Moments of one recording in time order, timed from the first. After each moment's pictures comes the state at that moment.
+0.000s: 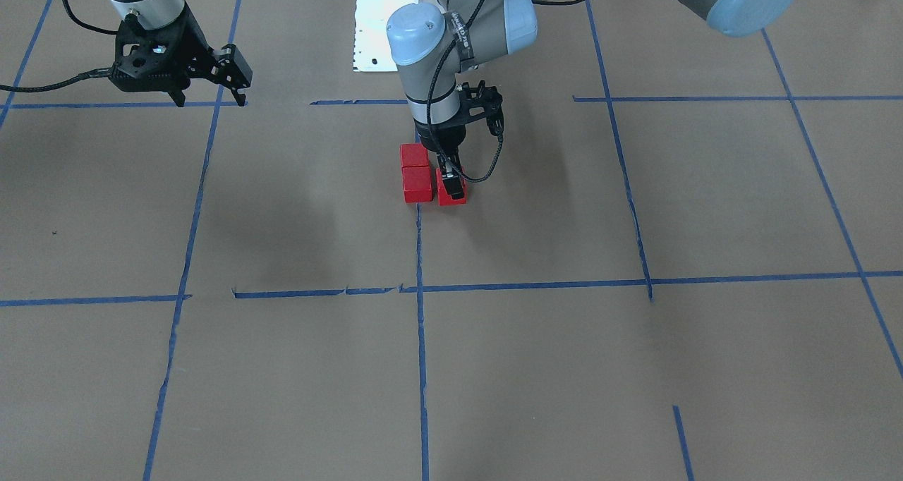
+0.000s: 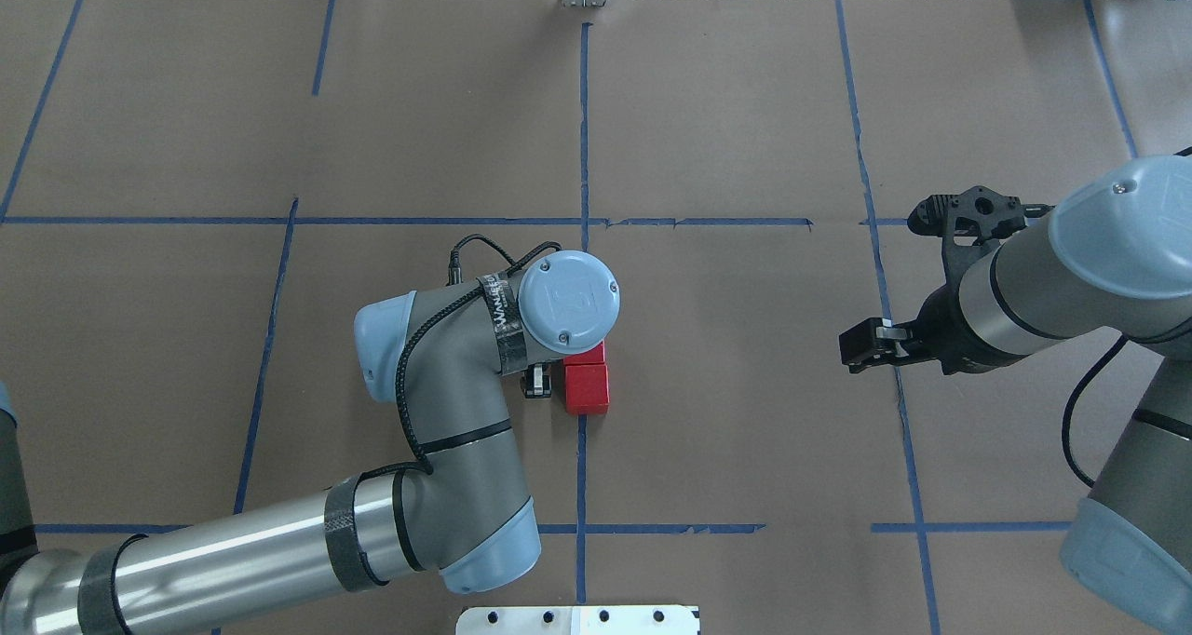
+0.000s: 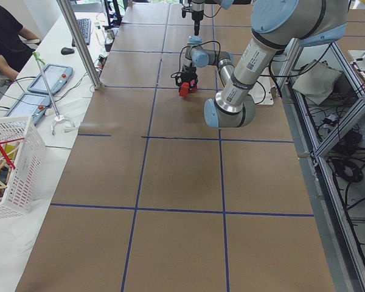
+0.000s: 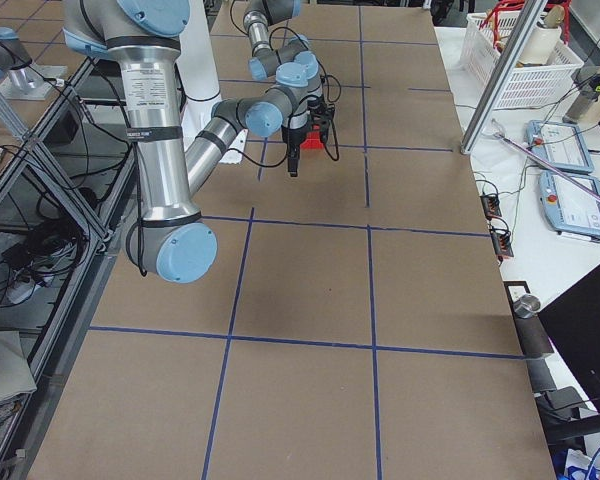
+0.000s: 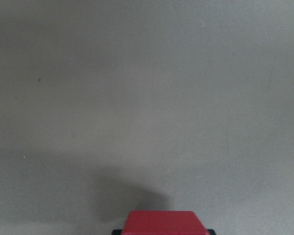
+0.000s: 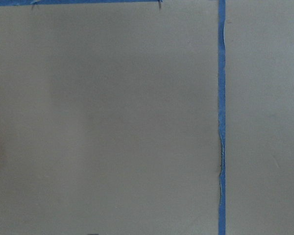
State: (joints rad) left arm -0.39 -2.41 -1.53 -1.40 -1.59 -2.92; right arm 0.64 -1.43 2.26 -1.71 1.99 1.11
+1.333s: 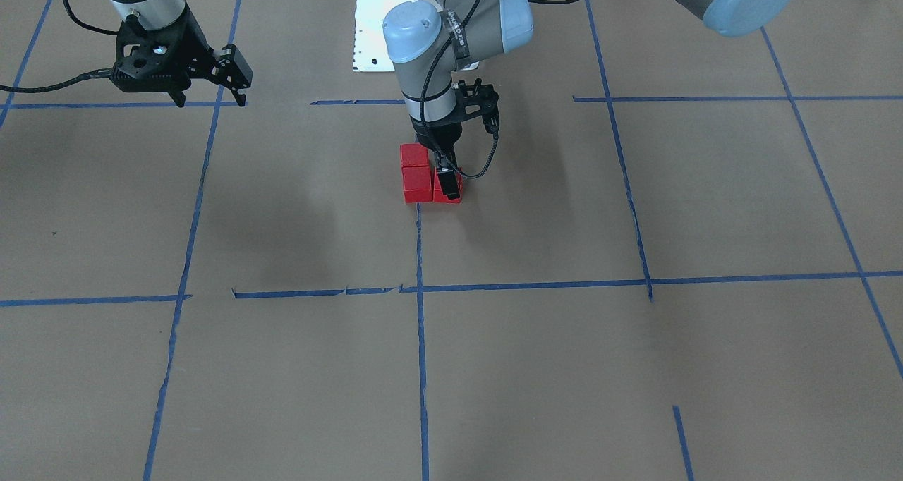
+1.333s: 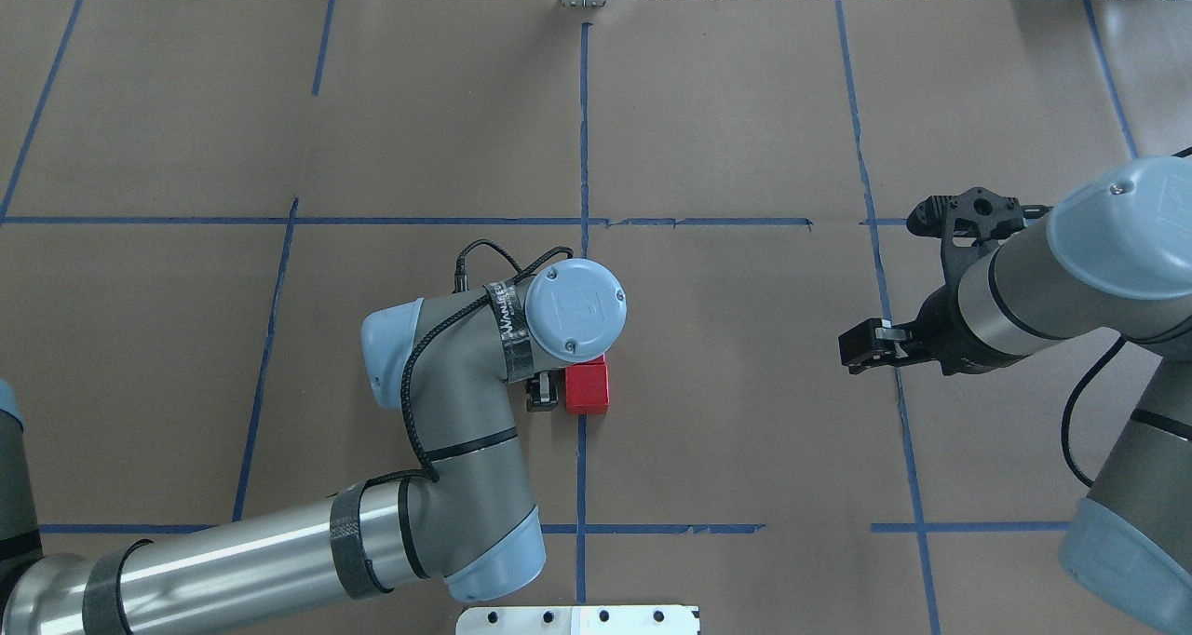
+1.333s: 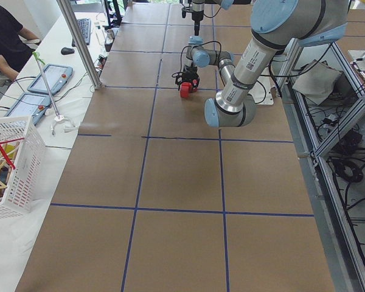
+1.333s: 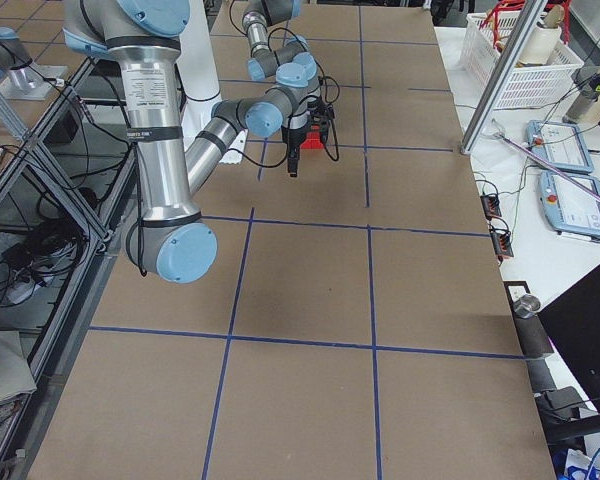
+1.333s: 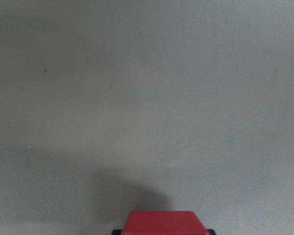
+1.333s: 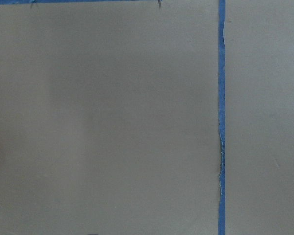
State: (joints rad) left arm -0.38 -2.42 -1.53 -1.40 -1.60 -2.91; right arm 0.64 -1.43 2.26 -1.71 1.99 1.11
